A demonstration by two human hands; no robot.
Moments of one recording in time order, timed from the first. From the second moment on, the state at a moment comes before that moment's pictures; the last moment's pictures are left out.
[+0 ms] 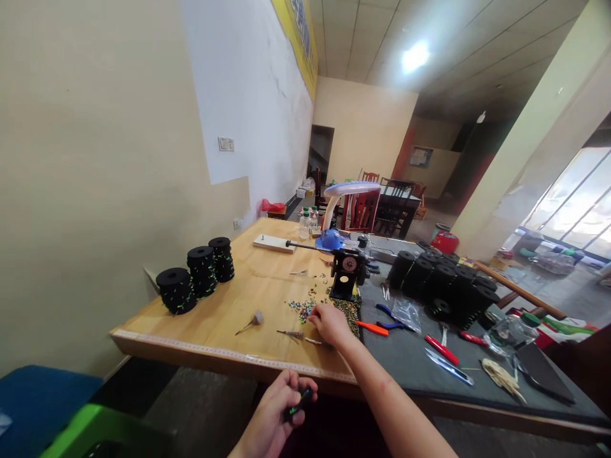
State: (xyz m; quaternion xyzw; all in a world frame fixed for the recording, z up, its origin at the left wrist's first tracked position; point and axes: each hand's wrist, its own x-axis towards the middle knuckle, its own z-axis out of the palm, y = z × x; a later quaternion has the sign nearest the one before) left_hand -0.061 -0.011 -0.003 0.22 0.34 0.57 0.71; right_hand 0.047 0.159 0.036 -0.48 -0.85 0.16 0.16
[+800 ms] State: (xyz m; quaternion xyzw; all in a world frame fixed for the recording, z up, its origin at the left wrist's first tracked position) left_hand -0.034 -0.012 0.000 0.37 0.37 0.60 0.61; right_hand 0.107 0.017 0.021 -0.38 -0.66 0.50 0.41
